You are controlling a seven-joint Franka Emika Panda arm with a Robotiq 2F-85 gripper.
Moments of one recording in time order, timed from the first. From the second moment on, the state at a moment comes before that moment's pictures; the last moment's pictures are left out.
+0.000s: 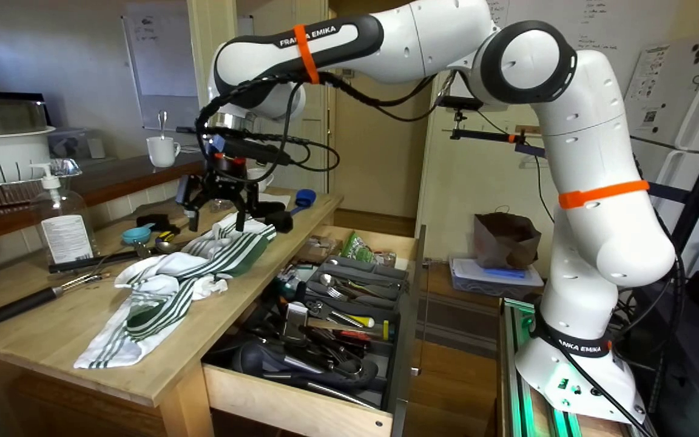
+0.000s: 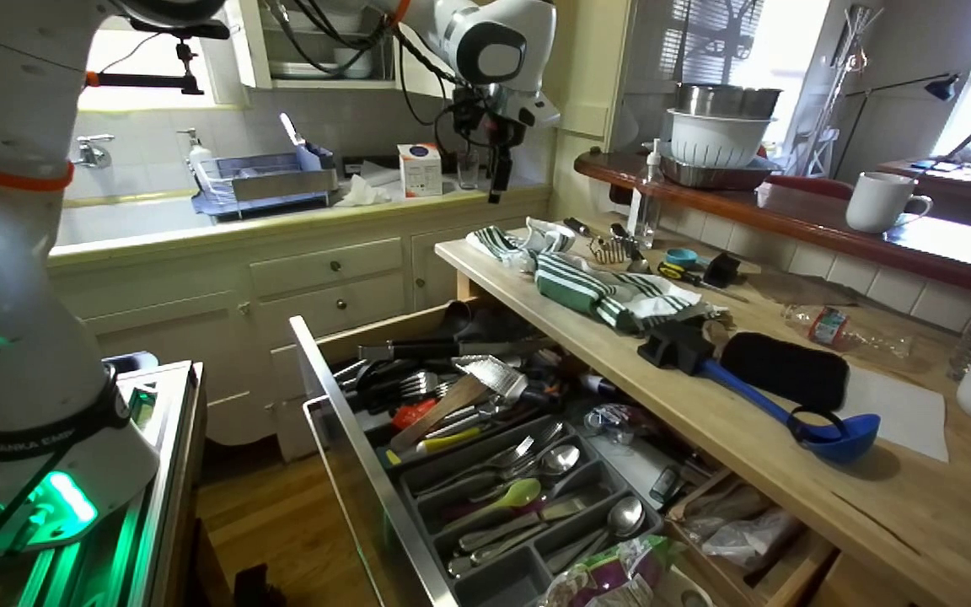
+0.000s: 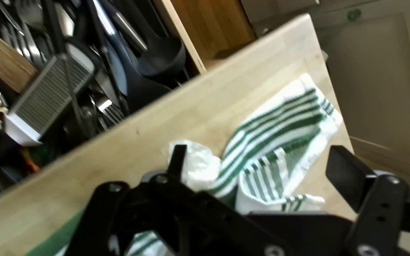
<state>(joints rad) 0.12 0.42 0.11 -1.49 0.29 1.95 0.45</state>
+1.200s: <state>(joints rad) 0.15 -0.05 0.12 -2.33 0.00 1.71 0.20</state>
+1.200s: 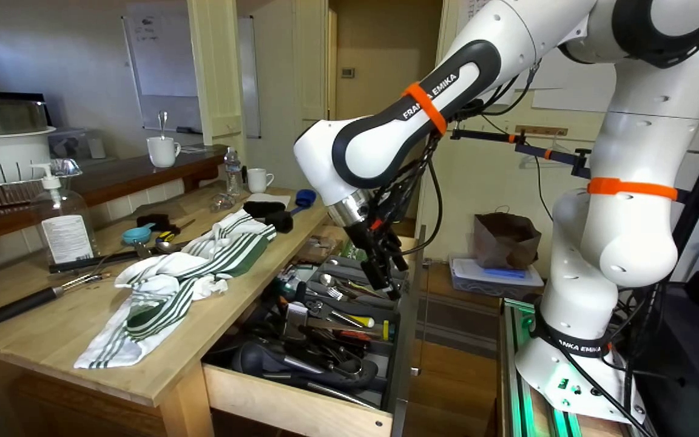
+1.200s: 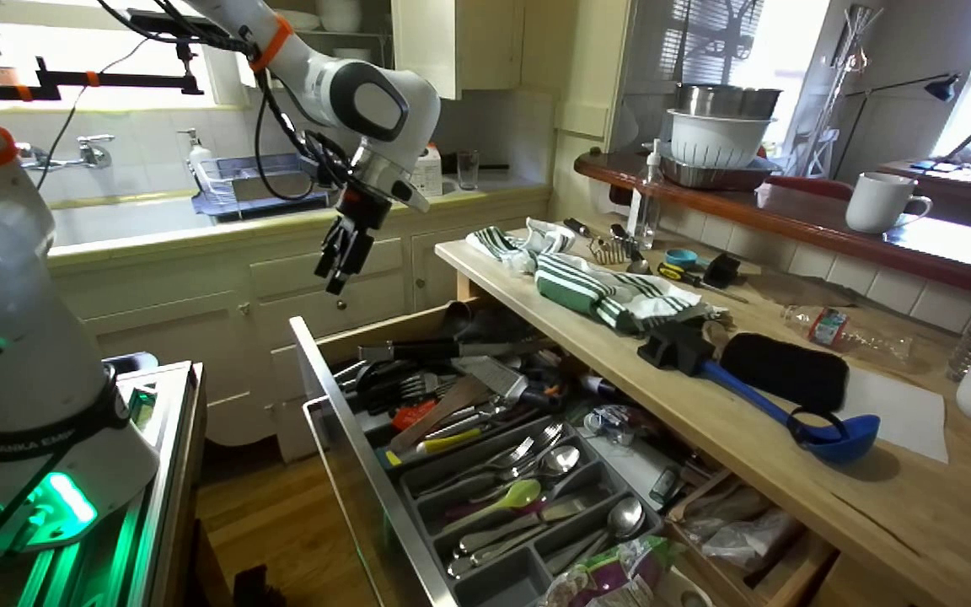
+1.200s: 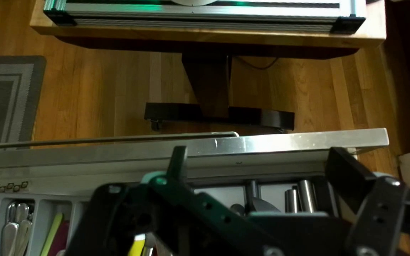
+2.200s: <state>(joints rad) 0.18 -0.30 0.16 -2.70 0.05 1.83 0.09</state>
